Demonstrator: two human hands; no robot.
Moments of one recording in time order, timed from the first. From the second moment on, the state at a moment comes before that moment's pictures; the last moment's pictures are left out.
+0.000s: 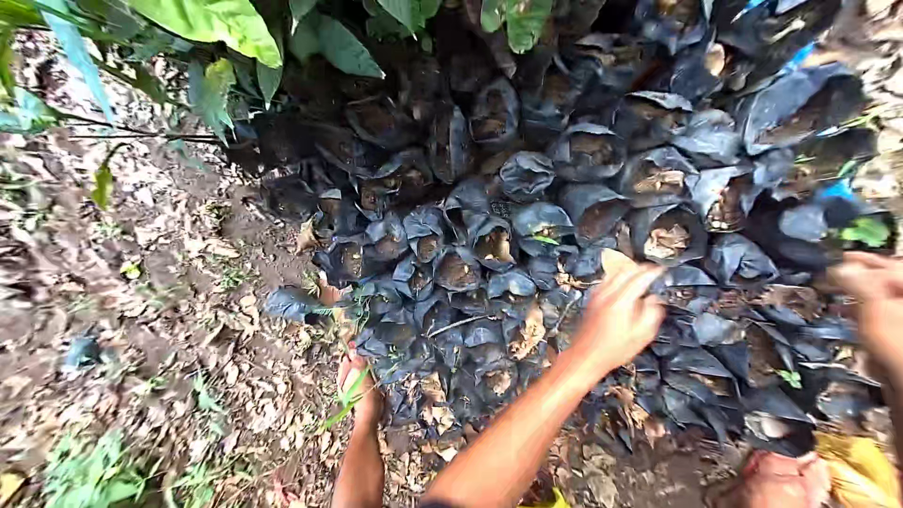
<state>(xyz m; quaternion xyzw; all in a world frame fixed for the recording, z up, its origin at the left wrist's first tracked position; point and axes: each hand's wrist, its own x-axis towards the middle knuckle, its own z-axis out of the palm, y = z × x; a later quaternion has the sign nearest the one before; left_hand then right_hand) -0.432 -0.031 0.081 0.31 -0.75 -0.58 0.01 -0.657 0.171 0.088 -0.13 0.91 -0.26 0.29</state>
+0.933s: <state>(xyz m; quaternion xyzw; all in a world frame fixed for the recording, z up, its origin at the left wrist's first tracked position) -0.044 -0.134 0.055 0.50 -0.55 -0.61 -0.28 -0.402 -0.220 0.025 -0.45 0.85 -0.03 0.28</state>
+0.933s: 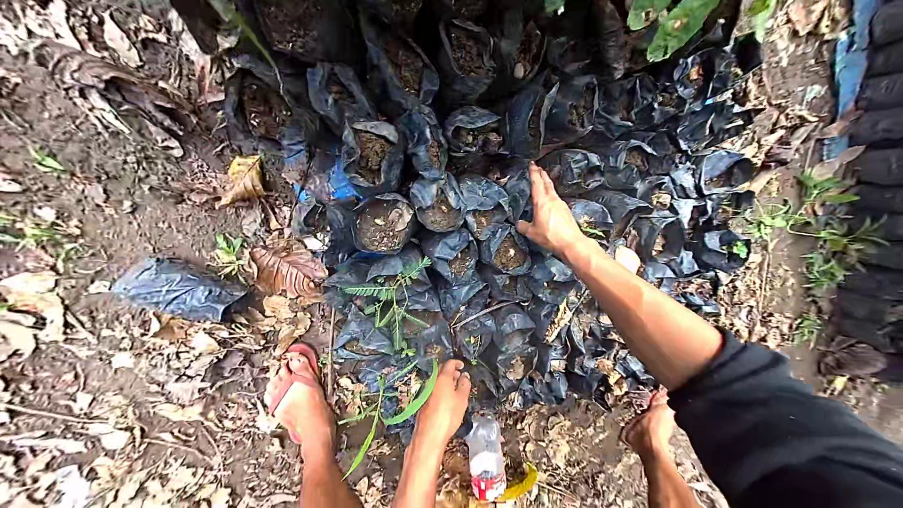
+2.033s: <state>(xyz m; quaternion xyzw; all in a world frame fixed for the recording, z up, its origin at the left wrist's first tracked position) -0.032 -0.139 0.062 0.48 -0.55 -0.62 -0.27 -0.421 -0.285 0.091 -0.34 0.87 0.14 0.33</state>
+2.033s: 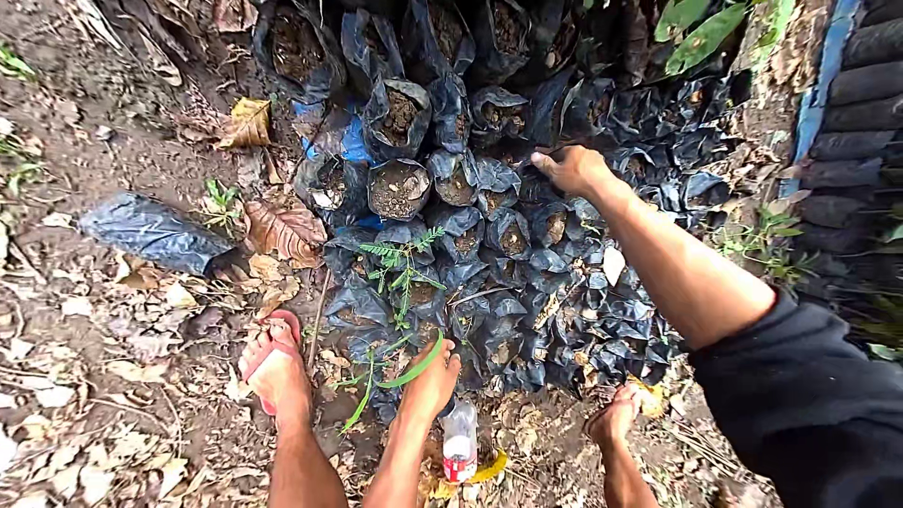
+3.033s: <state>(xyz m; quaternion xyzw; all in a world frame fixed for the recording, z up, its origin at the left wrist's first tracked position) -0.027 -0.147 0.062 0.50 -0.55 -0.64 -0.21 -0.309 -0.274 0.038 -0.58 0.78 0.17 0.18</state>
